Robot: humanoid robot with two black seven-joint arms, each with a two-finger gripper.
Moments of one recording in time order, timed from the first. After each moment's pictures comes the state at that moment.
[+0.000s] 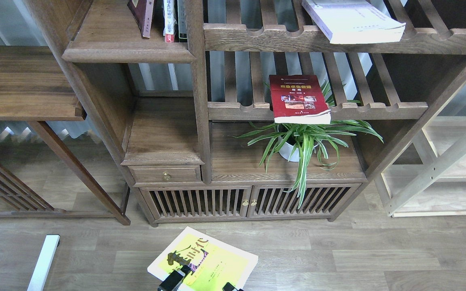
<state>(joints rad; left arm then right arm) 0.02 0.12 -0.30 -0.92 -0.42 -0.49 -0.28 -0.19 0.02 0.55 0.87 0.05 0.58 0.17</state>
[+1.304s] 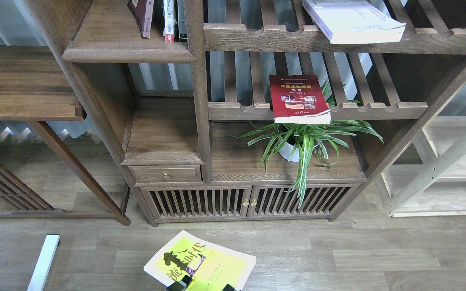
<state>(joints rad) 0.06 0.10 -0.28 -0.92 -0.39 -0.49 -0.33 -0.20 0.01 0.54 0.87 0.05 0.58 0.17</state>
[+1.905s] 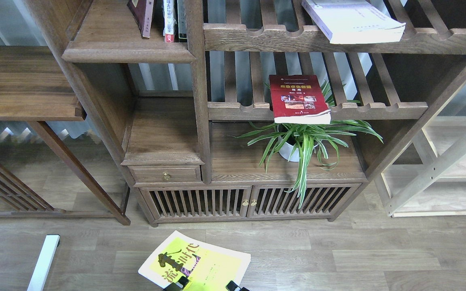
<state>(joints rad) 0.06 0.12 -0.28 -0.92 -0.39 -0.49 -0.35 -0.21 0.02 0.57 0.87 0.05 0.58 0.17</state>
